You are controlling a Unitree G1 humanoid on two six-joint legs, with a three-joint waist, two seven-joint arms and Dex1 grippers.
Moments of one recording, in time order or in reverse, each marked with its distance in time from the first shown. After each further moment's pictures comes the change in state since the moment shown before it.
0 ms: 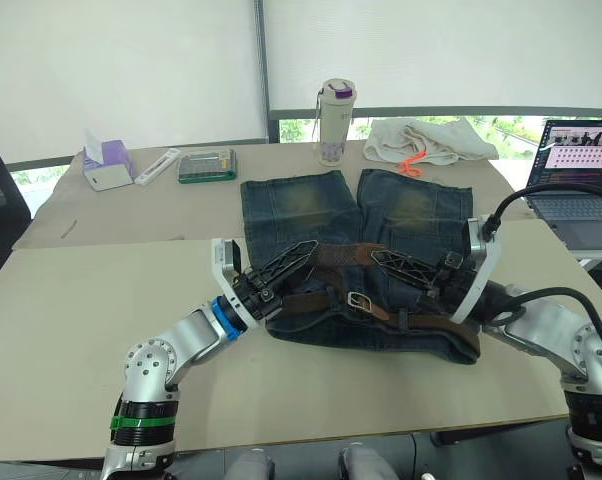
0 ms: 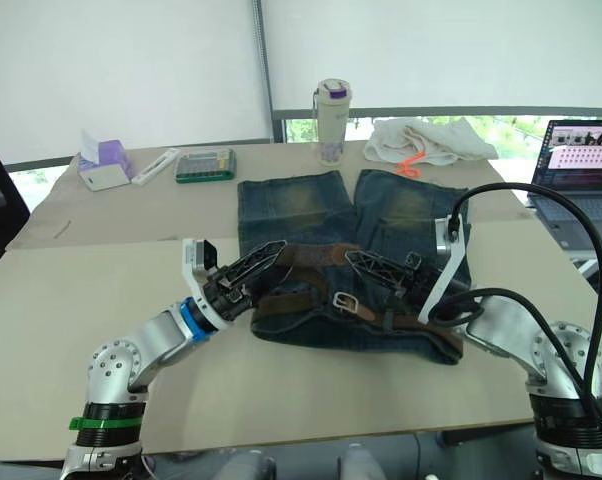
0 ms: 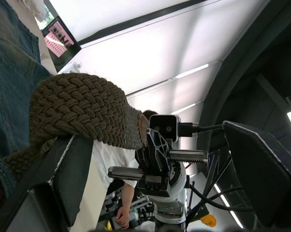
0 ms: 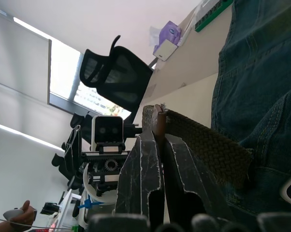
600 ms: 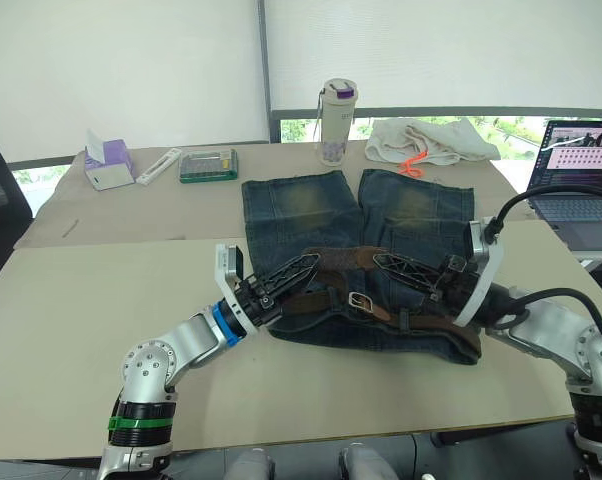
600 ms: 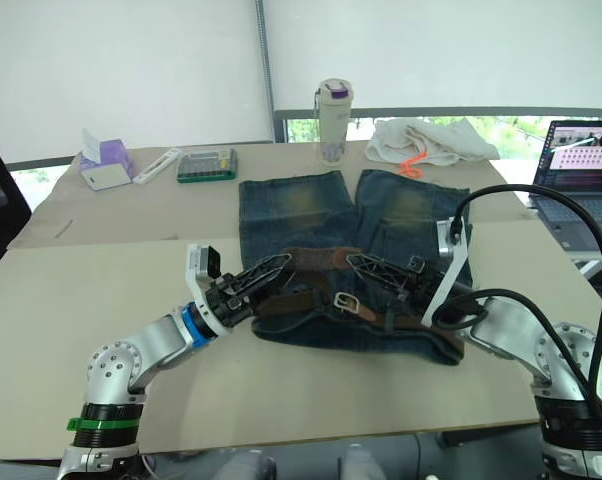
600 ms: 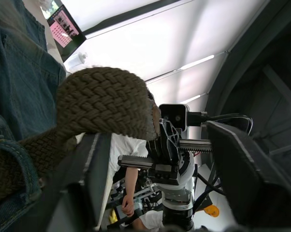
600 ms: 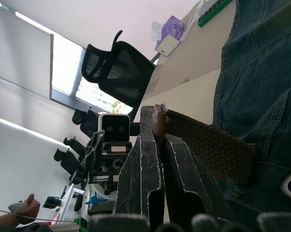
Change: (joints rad) left arm 0.001 -0.003 -0.008 0.034 0.053 0.024 -0.029; right arm 0.016 -0.030 0.002 -0.003 0.000 0.005 0.039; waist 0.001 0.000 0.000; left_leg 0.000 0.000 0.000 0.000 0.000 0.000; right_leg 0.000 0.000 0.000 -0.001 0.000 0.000
